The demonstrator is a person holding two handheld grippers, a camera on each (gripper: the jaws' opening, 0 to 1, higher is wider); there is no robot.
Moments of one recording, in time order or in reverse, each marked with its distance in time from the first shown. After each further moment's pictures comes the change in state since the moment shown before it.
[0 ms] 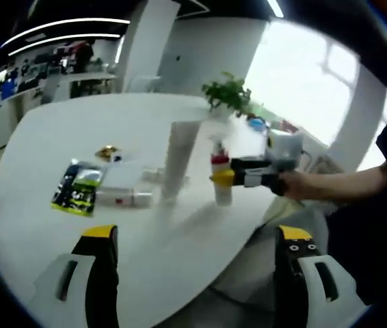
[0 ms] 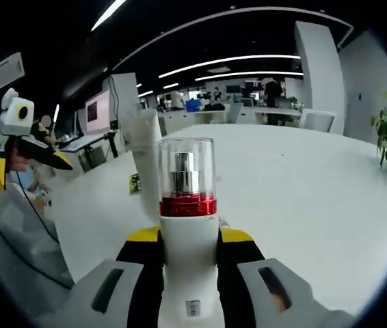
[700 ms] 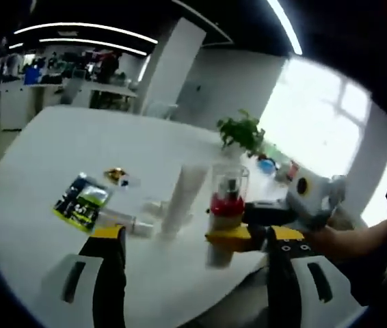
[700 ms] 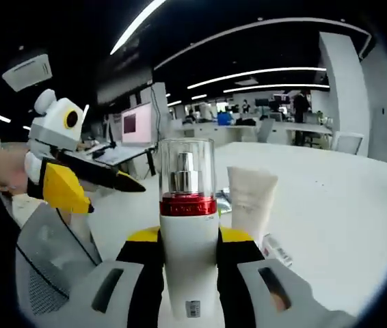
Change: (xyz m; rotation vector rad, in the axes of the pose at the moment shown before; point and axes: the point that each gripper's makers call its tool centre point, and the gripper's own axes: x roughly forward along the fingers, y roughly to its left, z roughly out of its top) left arm -0.009 0.005 0.058 -0.174 -0.300 0.096; right arm 0.005 0.115 0.070 -0.073 -0.082 0.139
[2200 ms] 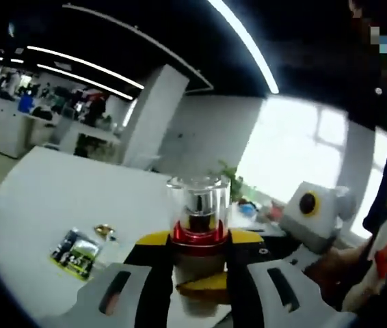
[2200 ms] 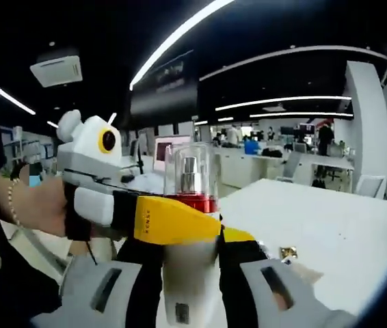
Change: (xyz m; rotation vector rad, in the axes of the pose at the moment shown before) left arm -0.051 -0.041 0.084 0.054 -0.220 -0.291; right arm -0.008 0.087 0.121 -0.076 -0.187 0.207
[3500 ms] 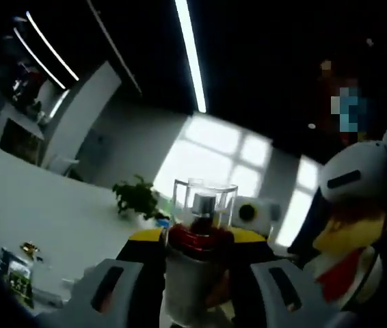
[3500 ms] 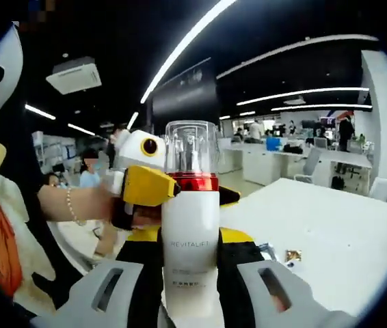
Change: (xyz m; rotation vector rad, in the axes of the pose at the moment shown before) left arm 0.020 -0.063 0.043 -0.083 -0.064 -0.321; right arm -0.041 -0.009 0.035 -0.039 0.083 0.002
